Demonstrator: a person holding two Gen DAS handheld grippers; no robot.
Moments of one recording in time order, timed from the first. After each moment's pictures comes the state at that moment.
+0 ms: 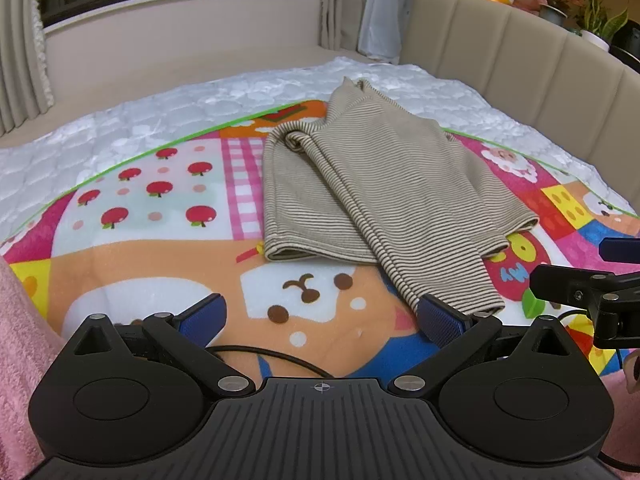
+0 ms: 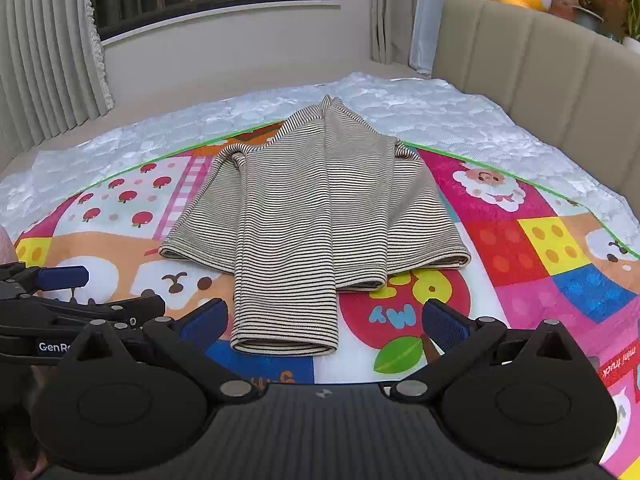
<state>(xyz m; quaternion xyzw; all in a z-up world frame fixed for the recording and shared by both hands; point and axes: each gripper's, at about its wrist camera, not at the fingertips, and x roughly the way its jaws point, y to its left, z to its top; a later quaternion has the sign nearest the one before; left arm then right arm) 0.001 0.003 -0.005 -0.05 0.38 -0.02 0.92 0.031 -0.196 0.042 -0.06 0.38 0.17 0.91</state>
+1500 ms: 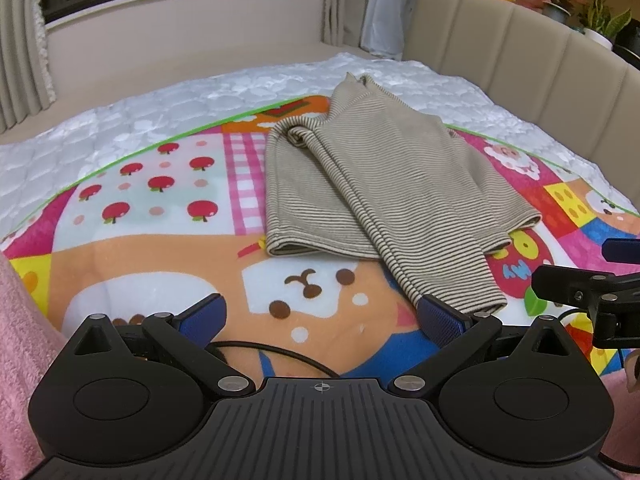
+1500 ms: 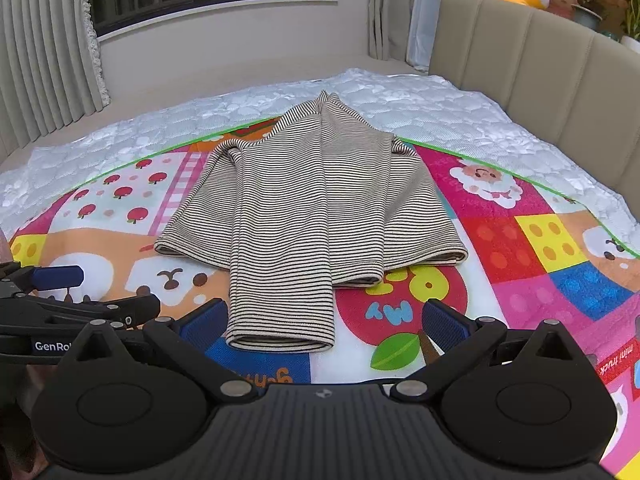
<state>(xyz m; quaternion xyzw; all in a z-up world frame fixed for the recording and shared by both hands) 0.002 0.000 -0.004 -0.05 0.39 0.00 0.92 0.032 -0.194 0.038 -0.07 0.38 0.16 0.91</state>
